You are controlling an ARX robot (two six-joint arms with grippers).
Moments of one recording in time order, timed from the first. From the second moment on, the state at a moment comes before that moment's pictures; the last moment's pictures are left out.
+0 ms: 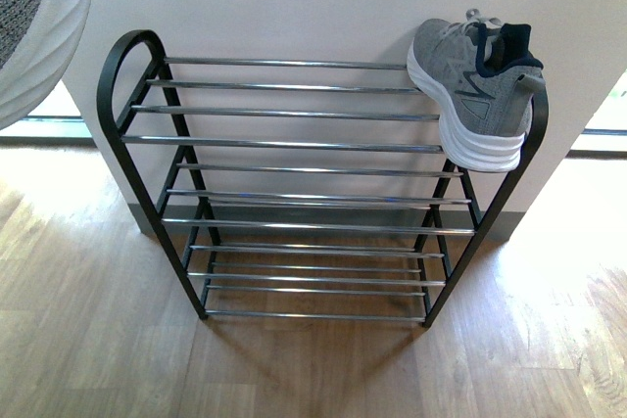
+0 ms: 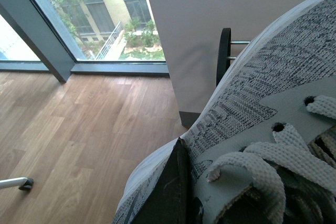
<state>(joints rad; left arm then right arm) -0.60 0.69 0.39 -0.11 -0.76 -0.12 0.00 1.11 0.19 0.91 0.00 0.01</state>
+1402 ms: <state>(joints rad) -0.60 0.69 0.39 -0.11 -0.76 -0.12 0.00 0.27 0.02 0.27 0.00 0.01</state>
